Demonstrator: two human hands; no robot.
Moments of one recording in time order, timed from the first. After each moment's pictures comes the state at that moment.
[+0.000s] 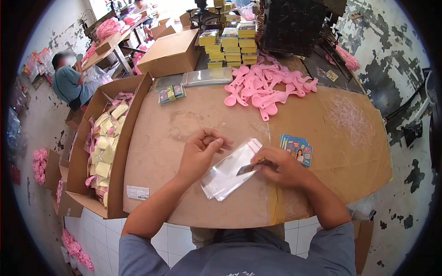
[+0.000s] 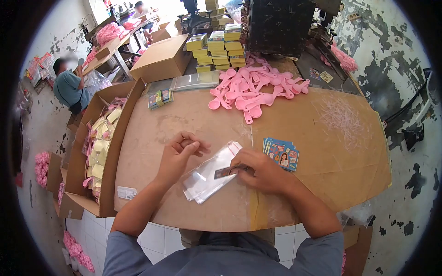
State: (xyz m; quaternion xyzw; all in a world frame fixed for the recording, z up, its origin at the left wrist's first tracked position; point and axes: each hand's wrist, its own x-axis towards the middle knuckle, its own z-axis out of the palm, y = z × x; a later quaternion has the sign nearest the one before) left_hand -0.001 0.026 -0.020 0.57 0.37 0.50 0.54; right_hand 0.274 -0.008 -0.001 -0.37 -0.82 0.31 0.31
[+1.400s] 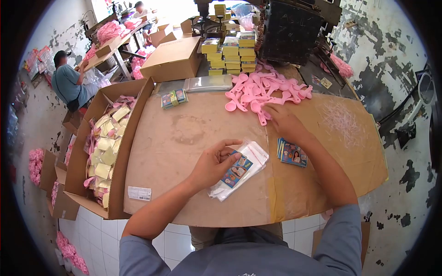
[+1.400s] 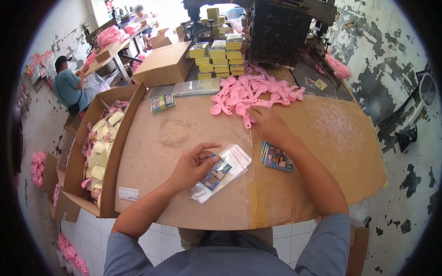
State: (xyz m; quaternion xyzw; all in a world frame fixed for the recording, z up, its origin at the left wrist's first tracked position) left_hand 0.015 0.003 -0.001 0.60 0.35 0.38 0.61; right_hand 0.308 0.100 -0.002 -0.43 -0.86 -0.04 0.28
